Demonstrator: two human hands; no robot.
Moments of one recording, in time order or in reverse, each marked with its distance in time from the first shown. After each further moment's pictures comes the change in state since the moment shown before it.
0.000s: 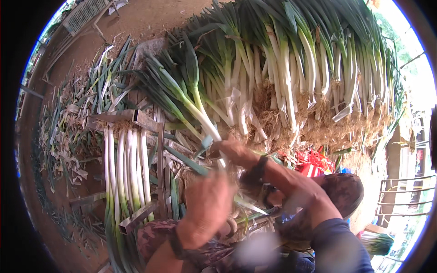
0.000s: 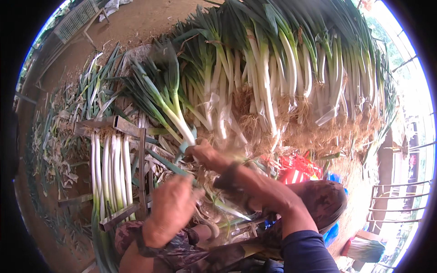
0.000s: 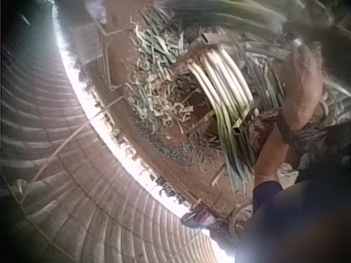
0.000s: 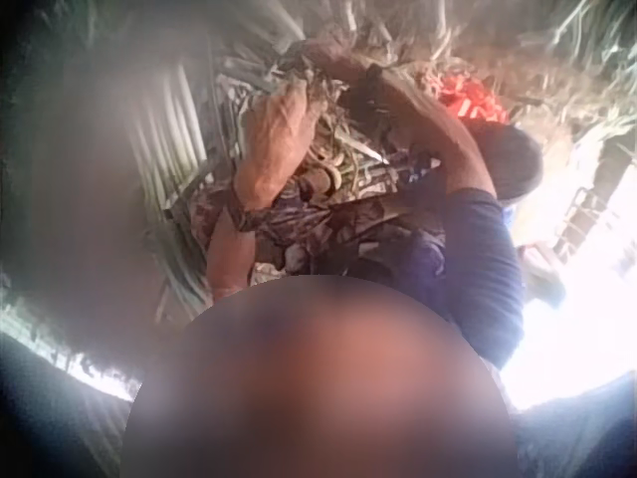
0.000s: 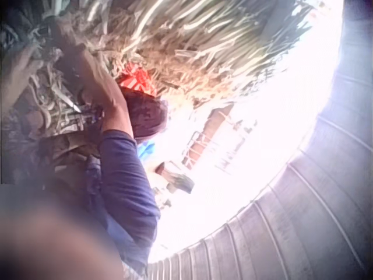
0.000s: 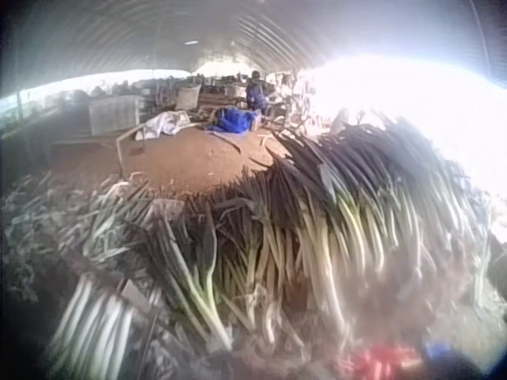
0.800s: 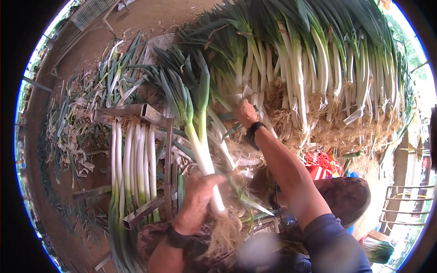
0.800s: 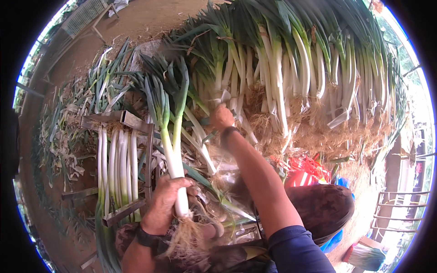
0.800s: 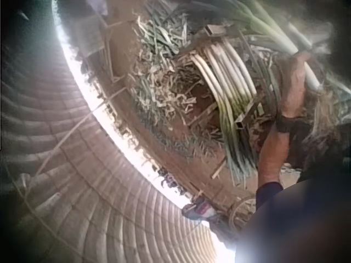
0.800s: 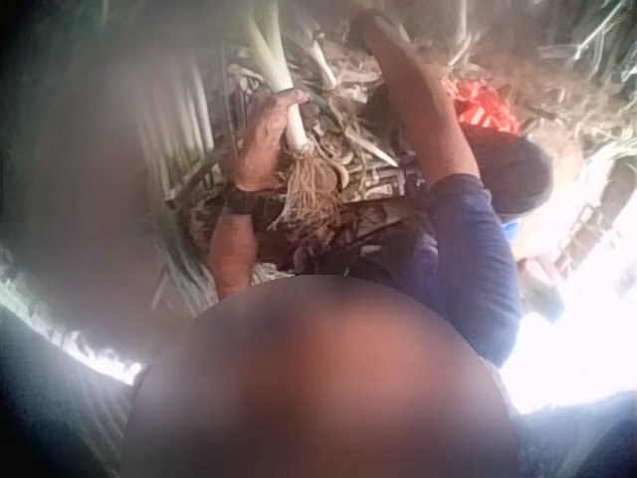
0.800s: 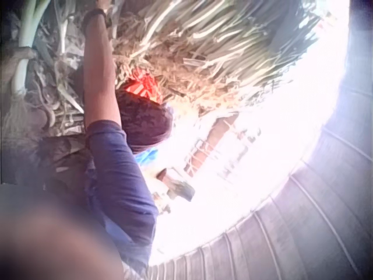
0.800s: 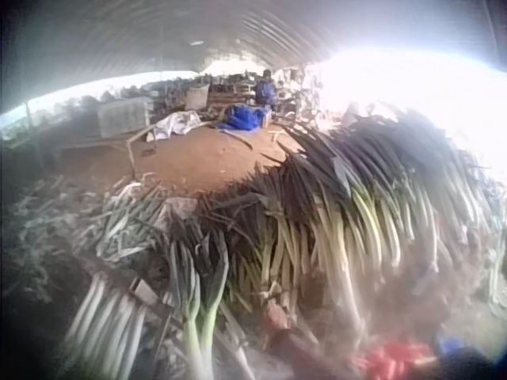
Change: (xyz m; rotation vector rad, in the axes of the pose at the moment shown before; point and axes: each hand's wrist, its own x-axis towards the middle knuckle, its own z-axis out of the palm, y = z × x) left_hand 0.008 -0.045 0.022 -1.421 0.034 -0.701; right_hand 0.130 0.002 -0.059 -0.773 0.559 -0.009
